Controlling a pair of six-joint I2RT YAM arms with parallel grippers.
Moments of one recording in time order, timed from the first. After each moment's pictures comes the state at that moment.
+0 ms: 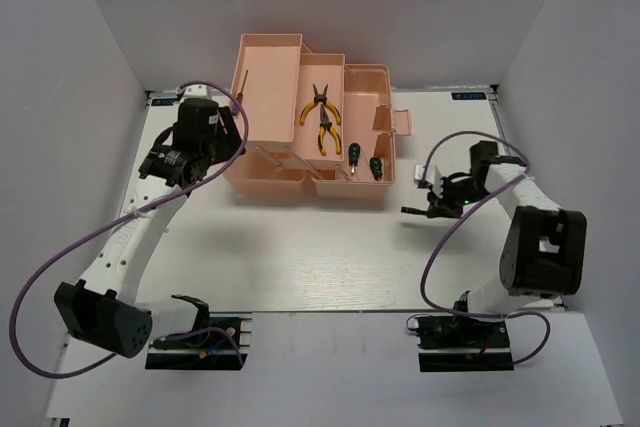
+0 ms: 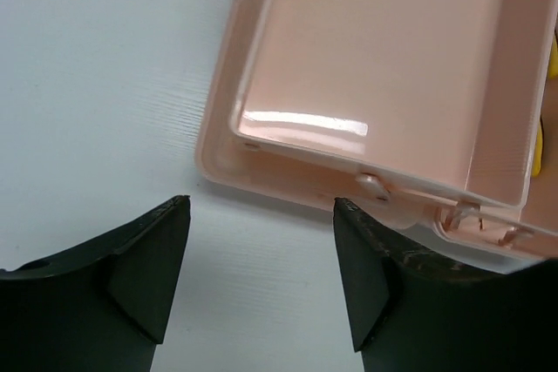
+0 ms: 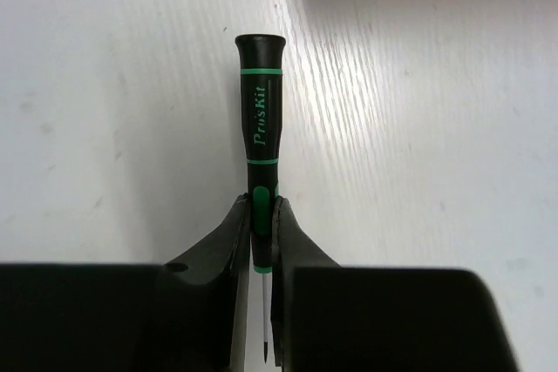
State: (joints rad) left arm -0.32 1.26 1.32 -0.71 -0.29 -0.43; right arm -0.02 1.59 0.97 -0.82 -0.67 -1.43
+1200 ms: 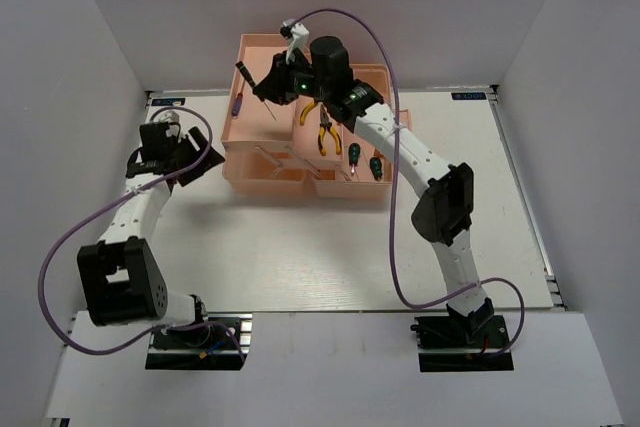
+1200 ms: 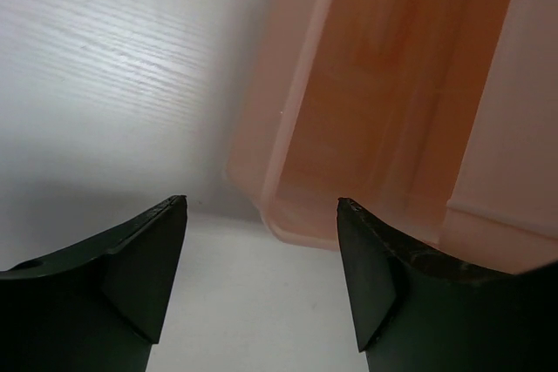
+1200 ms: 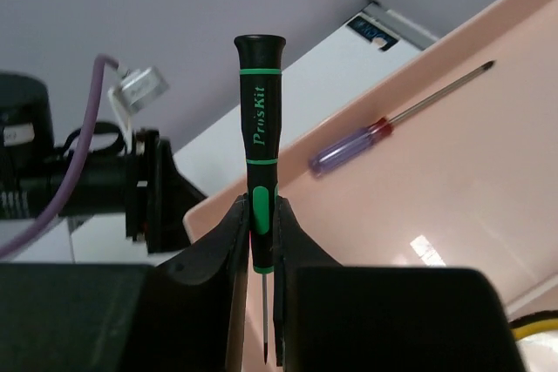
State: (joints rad) left arm 0.13 1.37 1.00 -0.36 0.25 -0.46; right arm 0.71 2.16 2.26 -0.25 -0.45 0.29
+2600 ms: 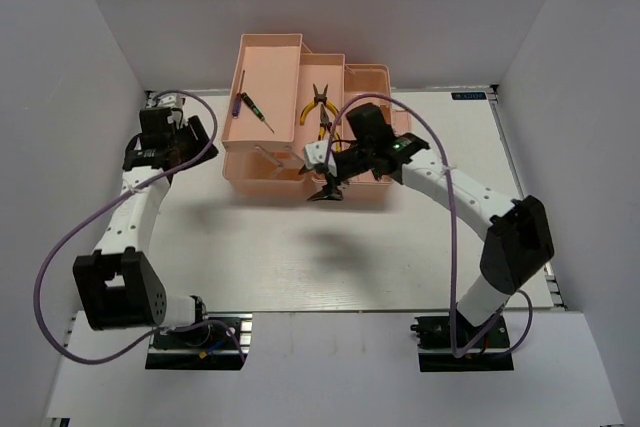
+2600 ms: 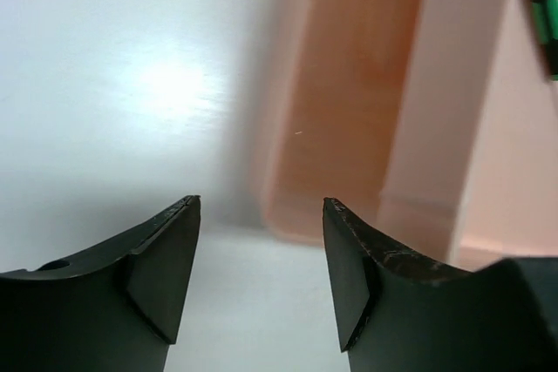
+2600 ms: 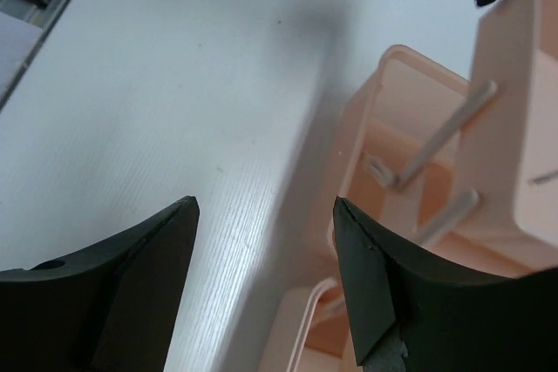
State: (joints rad) left arm 0.07 1.39 1.14 -0.43 0.19 -0.31; right arm 0.68 1.61 1.40 -0.49 -0.96 -0.97
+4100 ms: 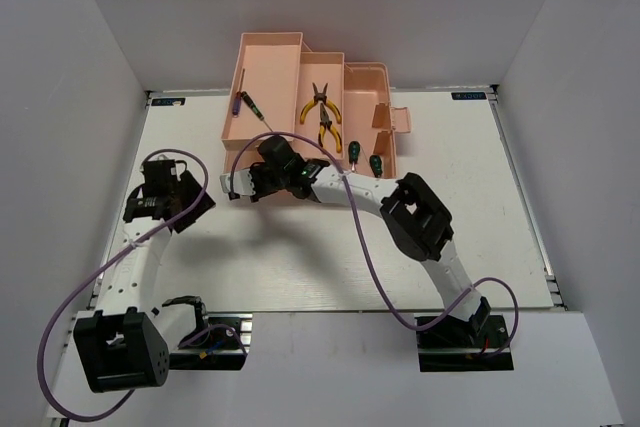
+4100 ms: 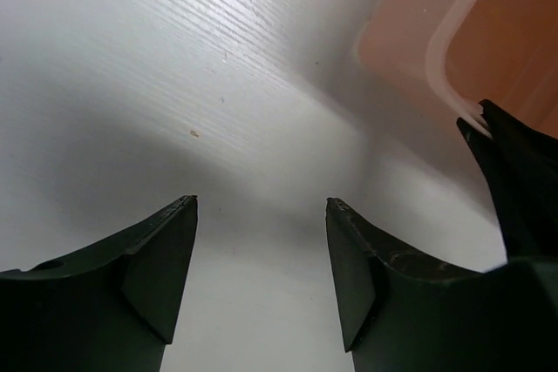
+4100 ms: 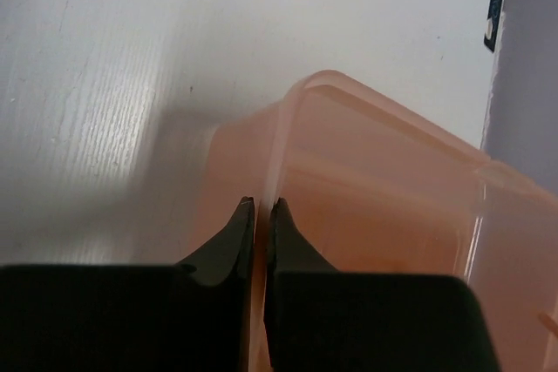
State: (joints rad) left arm 0.09 1.04 0.81 -0.68 0.00 -0.55; right arm 0.98 2.21 1.74 -0.11 -0.32 -1.05
